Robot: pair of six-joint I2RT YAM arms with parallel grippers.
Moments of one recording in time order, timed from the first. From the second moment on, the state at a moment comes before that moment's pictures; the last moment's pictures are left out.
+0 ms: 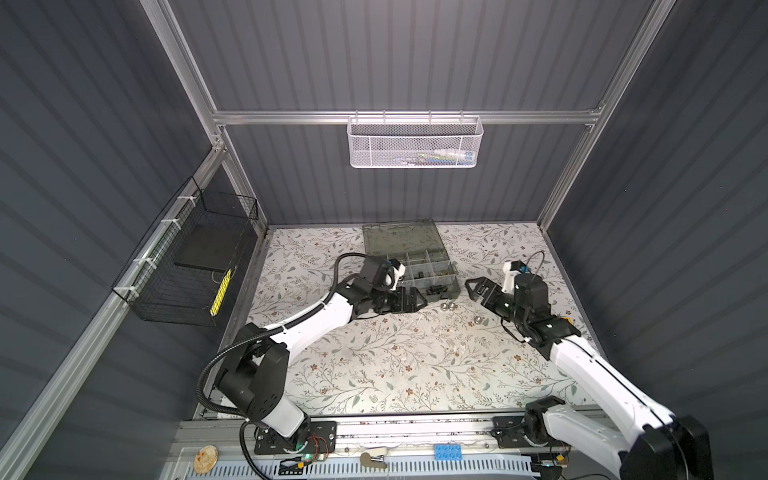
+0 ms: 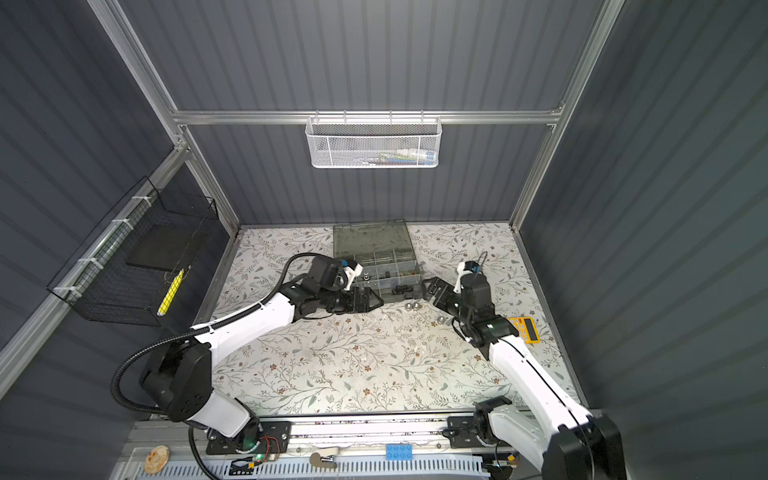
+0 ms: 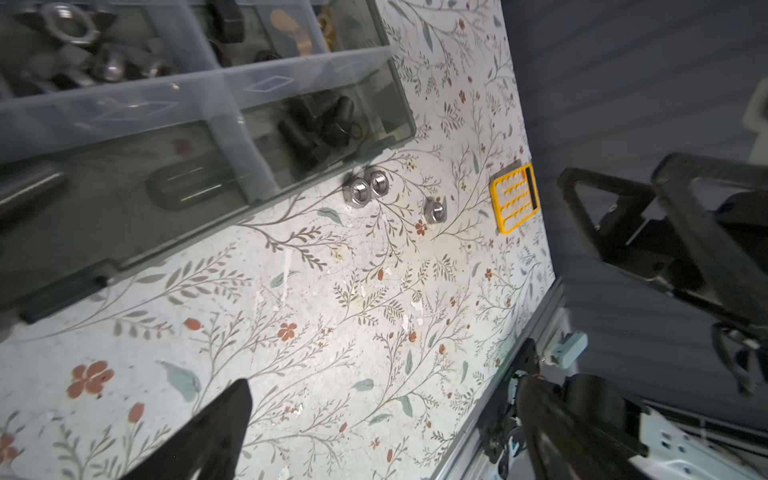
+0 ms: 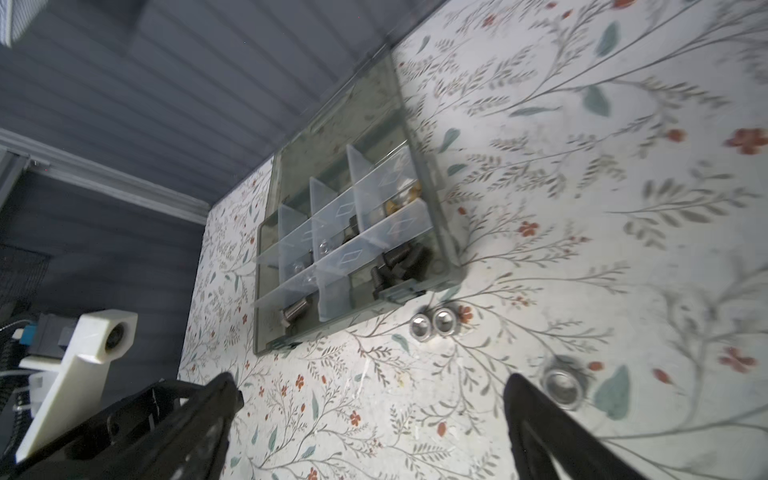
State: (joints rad) left arm -0.71 1.61 1.15 -0.34 0.45 -0.55; right arm 0.23 0.96 0.62 -0.18 -0.15 0.72
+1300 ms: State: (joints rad) left arm -1.05 2.48 2.09 -0.56 0.12 -0.35; right arm -0.41 0.75 0.41 -0.25 -0.67 0.79
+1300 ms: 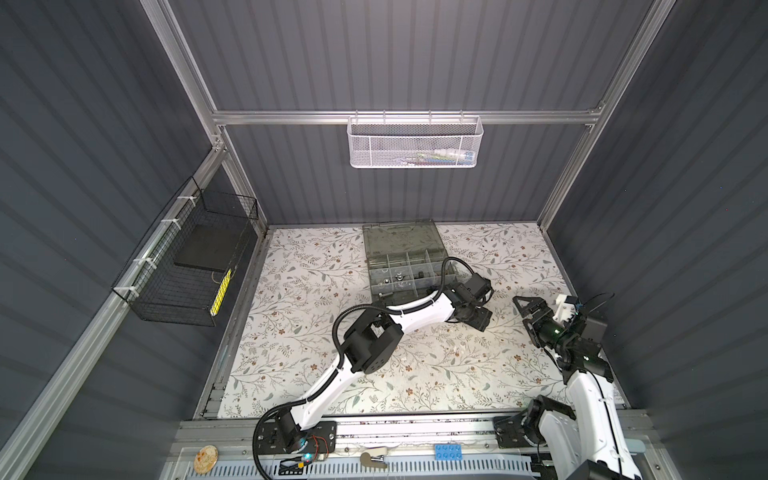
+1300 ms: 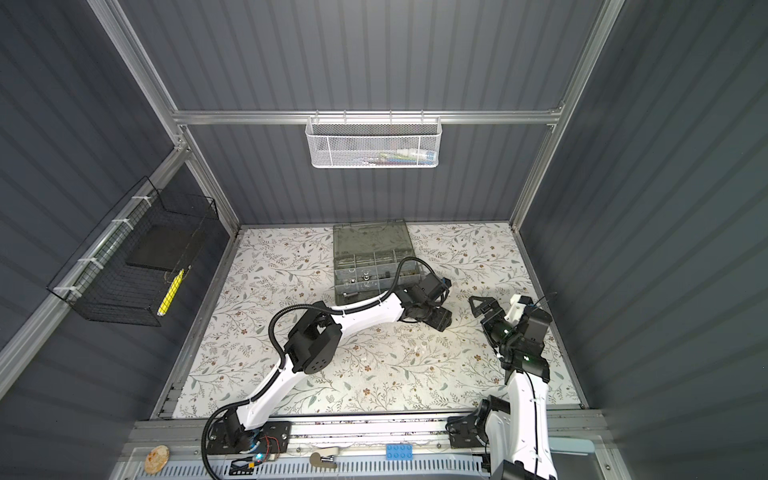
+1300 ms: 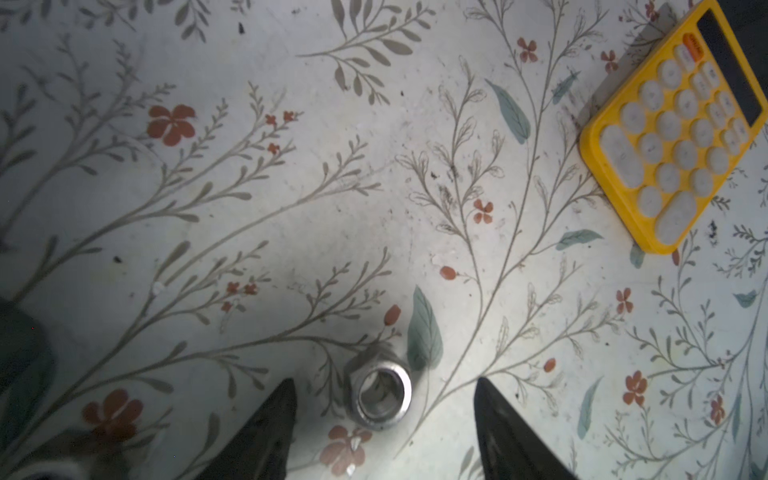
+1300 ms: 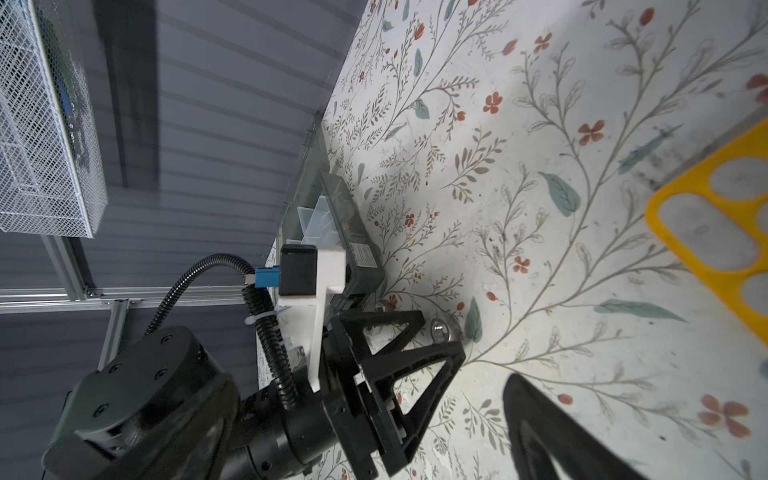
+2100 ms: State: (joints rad) left arm -1.09 2.53 2.17 -0.64 -0.08 -0.23; right arm -0.42 0.84 0.40 -0.14 -0.74 0.83
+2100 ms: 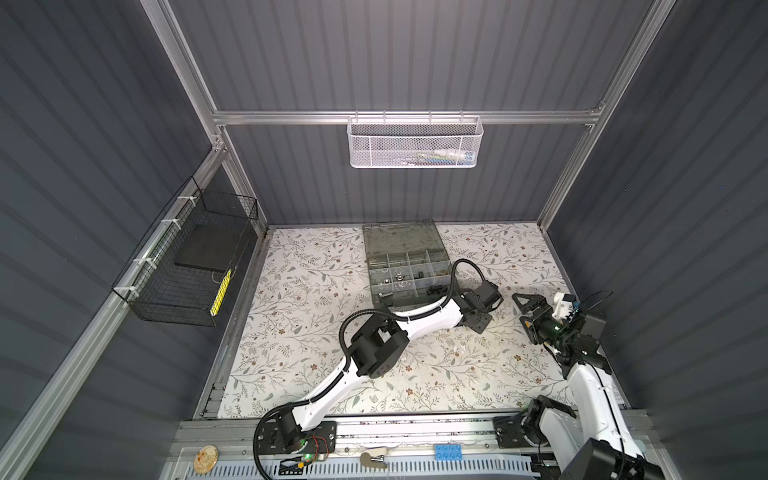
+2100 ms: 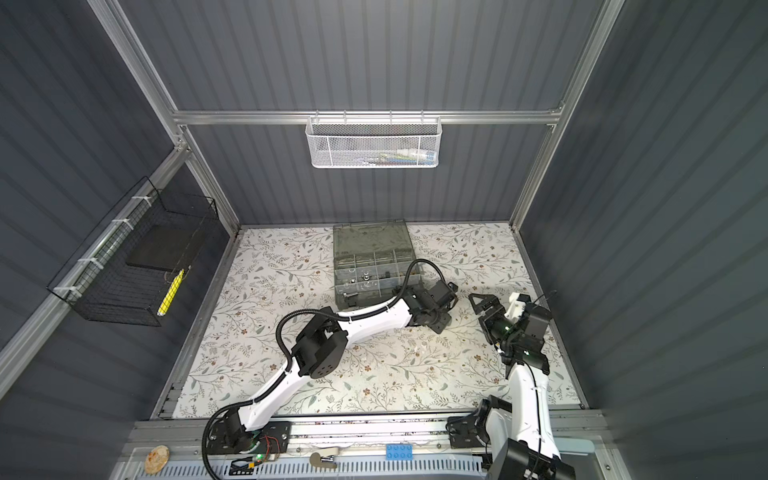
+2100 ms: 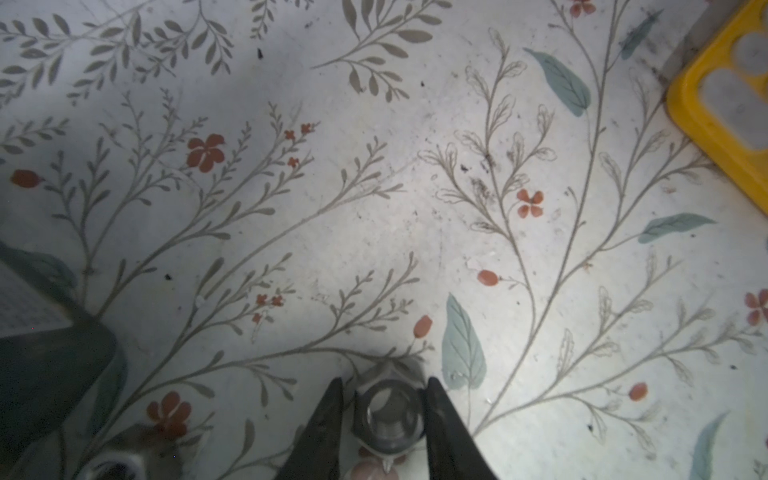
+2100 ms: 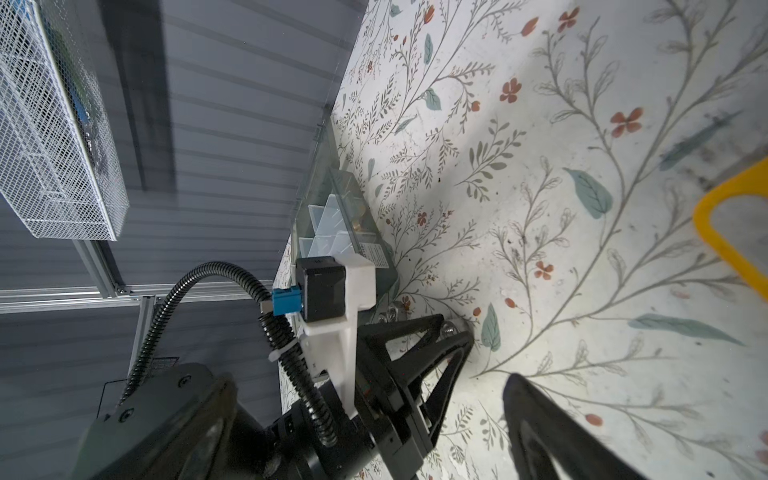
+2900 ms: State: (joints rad) left arm -1.08 2.46 2.05 -0.60 0.03 -0.27; right arm -0.42 0.84 0.39 -0.13 -0.74 0.85
